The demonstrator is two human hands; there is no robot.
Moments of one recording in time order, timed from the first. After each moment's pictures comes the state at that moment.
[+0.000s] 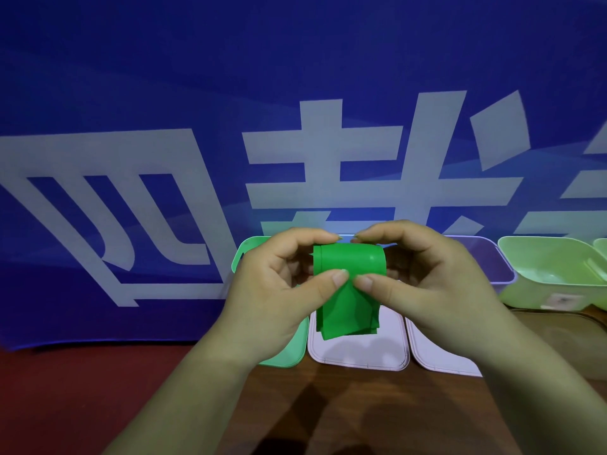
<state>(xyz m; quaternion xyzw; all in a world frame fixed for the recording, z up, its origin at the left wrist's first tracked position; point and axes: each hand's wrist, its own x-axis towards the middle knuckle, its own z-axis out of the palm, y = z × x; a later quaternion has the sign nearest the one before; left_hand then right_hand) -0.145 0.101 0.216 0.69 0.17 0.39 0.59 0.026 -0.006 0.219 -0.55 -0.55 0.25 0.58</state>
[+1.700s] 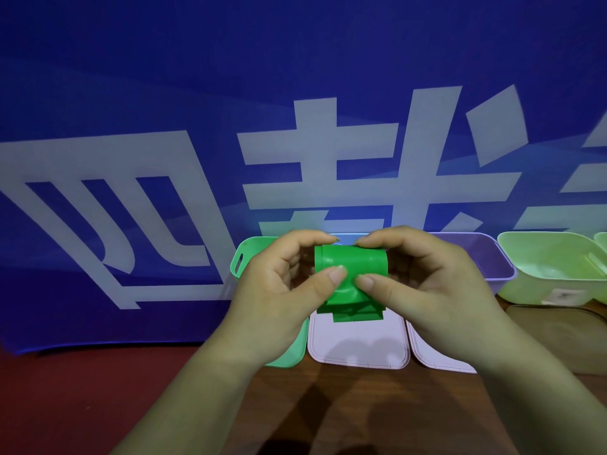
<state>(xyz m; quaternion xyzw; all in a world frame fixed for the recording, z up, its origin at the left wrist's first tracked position) -0.138 0.097 0.212 0.70 0.18 0.37 0.58 0.027 -0.010 0.212 -0.53 -0.54 0.25 0.61</state>
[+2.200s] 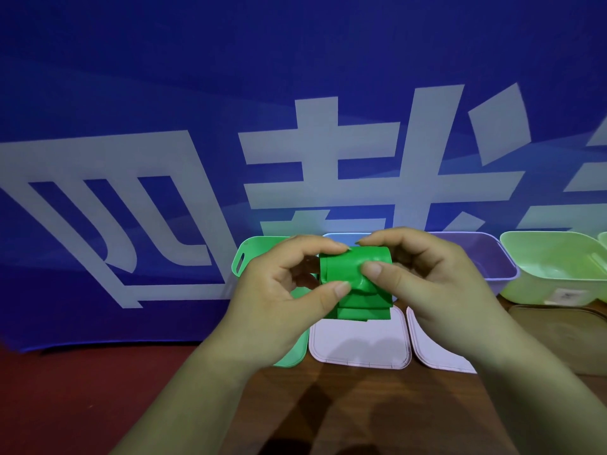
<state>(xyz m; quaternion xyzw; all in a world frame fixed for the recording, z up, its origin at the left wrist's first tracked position) -0.138 0.100 0.207 0.72 0.14 0.38 0.57 0.026 -0.009 0.218 -0.54 -0.48 0.31 0.62</state>
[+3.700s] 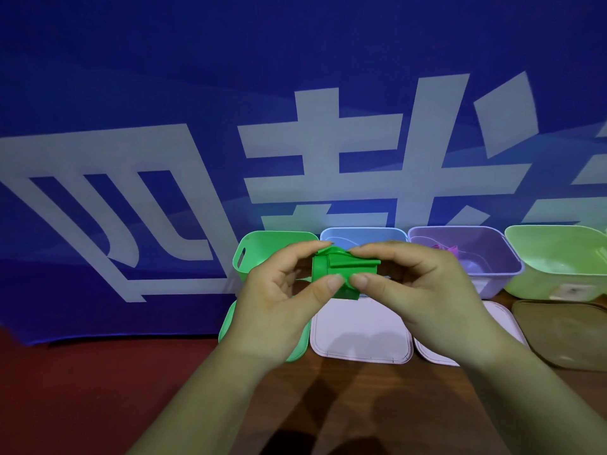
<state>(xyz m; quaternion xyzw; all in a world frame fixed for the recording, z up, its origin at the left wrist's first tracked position) -0.134 0.098 0.190 0.68 0.23 0.38 0.58 0.025 -0.005 0.200 -0.56 -0.47 0.29 0.62</state>
